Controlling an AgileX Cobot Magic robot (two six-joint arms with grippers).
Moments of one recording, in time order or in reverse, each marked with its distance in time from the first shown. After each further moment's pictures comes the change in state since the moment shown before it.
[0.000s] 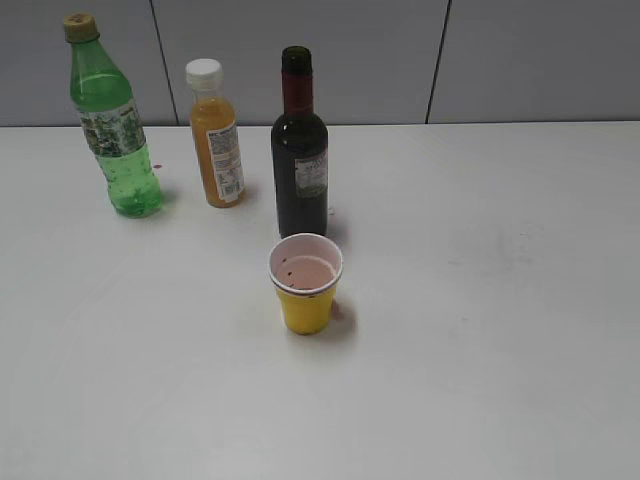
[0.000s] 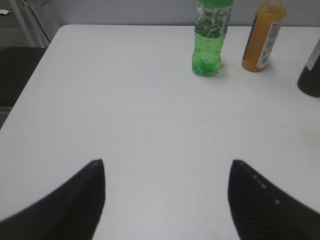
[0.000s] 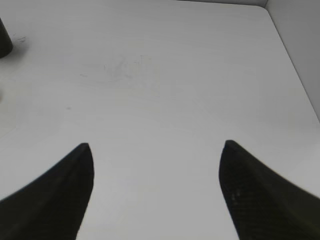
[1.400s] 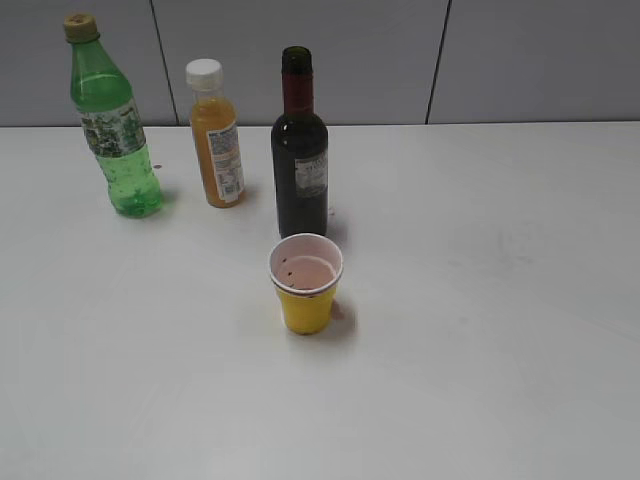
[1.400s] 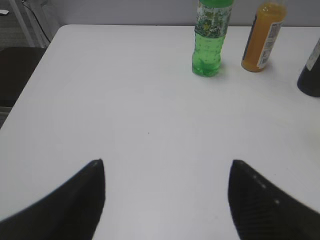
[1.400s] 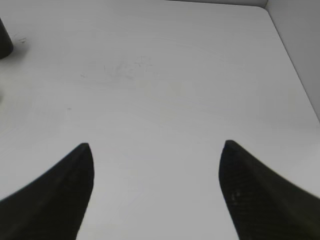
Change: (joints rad) left arm 0.000 0.000 0.000 0.000 0.000 0.000; right arm 0.000 0.000 0.000 0.000 -0.003 0.001
